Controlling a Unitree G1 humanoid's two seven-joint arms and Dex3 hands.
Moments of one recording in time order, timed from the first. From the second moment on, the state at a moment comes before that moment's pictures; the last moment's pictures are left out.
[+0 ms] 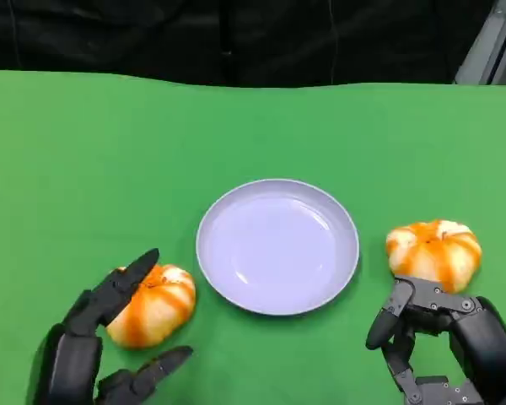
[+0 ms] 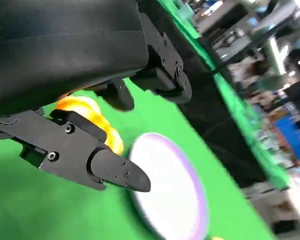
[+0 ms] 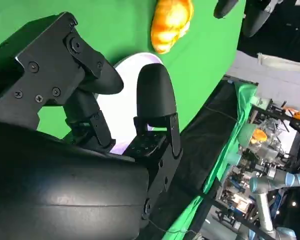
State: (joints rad) left arm 0.37 -0.03 -0.01 -0.25 0.42 -0.27 0.09; right arm 0.25 -0.11 0.13 -0.18 -0.17 -0.32 0.10
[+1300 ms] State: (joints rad) left arm 0.09 0.22 -0.27 -0.20 1.07 0.25 -0.13; right arm 0.24 -0.11 0.13 -0.17 -0.17 -0.33 0.10
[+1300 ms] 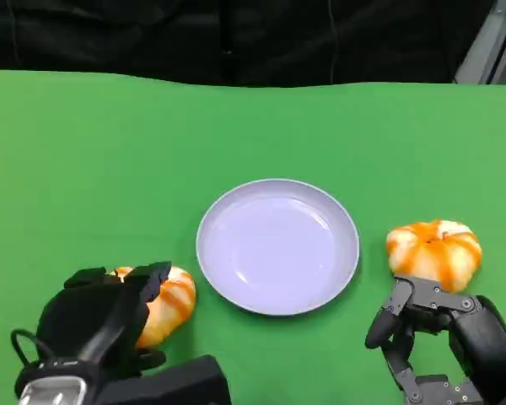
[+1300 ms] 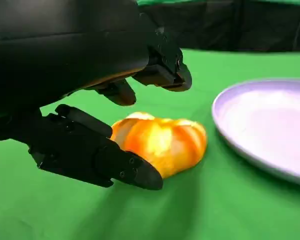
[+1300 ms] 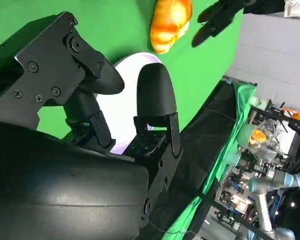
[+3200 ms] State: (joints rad) left arm -0.02 0.25 -0.29 -0.16 0.92 -0.02 0.29; right arm 0.24 -0.11 0.13 -0.16 -0.18 -0.33 0.10
